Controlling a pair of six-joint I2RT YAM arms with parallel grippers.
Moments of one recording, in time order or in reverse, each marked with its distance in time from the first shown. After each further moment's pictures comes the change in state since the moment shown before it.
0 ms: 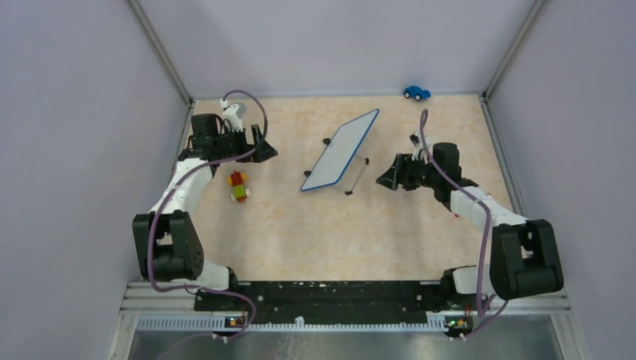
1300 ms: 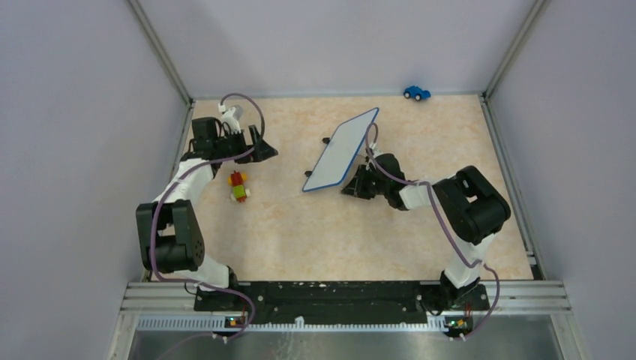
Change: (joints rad) left arm 0.031 0.058 -0.048 0.133 0.065 -0.104; right arm 0.364 0.490 0.089 0.387 0.282 0.398
